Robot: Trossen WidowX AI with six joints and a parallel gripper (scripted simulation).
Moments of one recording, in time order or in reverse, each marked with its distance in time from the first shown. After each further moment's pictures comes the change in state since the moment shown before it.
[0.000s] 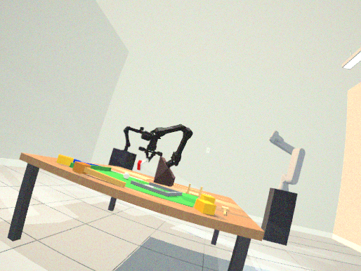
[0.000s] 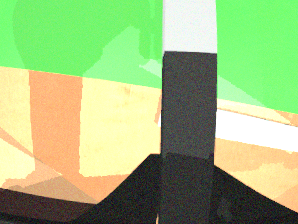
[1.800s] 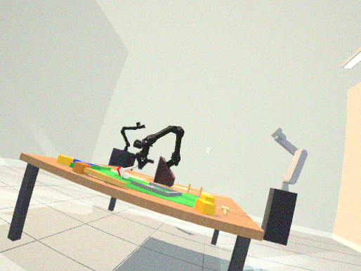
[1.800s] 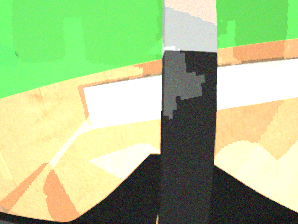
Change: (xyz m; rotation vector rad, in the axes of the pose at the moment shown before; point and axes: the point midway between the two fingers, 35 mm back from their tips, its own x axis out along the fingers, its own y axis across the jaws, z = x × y) arm 0.072 -0.052 -0.042 0.365 0.028 -0.011
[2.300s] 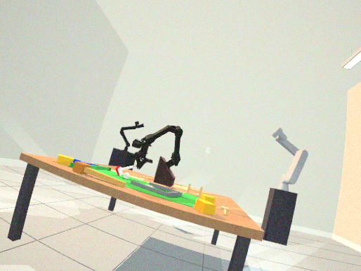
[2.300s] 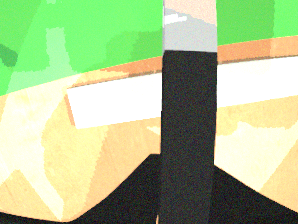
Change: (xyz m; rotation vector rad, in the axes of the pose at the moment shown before) arm 0.000 -0.013 0.000 0.003 -0.002 0.000
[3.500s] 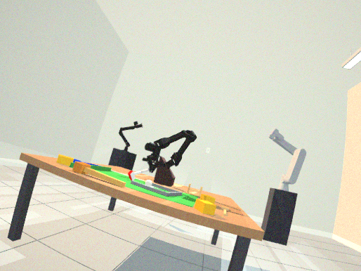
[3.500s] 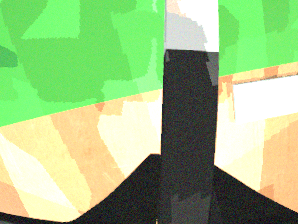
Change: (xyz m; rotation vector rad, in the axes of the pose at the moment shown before) arm -0.002 0.119 -0.003 0.020 0.019 0.017
